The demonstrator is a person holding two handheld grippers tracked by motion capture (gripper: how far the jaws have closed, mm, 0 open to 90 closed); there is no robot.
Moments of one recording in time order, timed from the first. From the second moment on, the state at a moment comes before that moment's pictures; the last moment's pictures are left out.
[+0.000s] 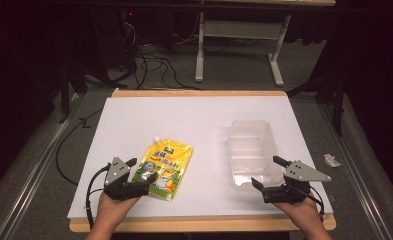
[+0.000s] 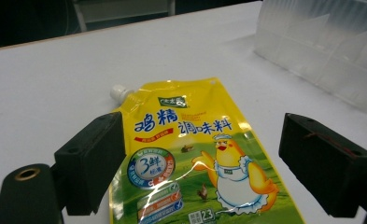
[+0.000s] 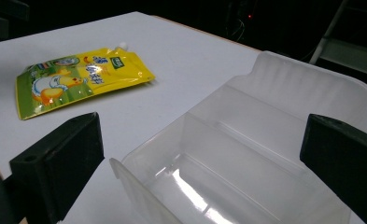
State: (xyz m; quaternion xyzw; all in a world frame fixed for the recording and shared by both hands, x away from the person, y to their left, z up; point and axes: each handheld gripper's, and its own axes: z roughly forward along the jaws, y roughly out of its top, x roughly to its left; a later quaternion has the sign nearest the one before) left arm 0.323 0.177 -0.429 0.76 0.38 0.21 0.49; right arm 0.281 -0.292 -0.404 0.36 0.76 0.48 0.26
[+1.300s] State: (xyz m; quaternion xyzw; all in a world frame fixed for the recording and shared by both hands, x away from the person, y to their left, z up) left arm 0.337 0.175 -0.431 0.74 0.42 0.17 0.50; right arm 0.282 -0.290 -0.406 0.36 0.76 0.48 0.25
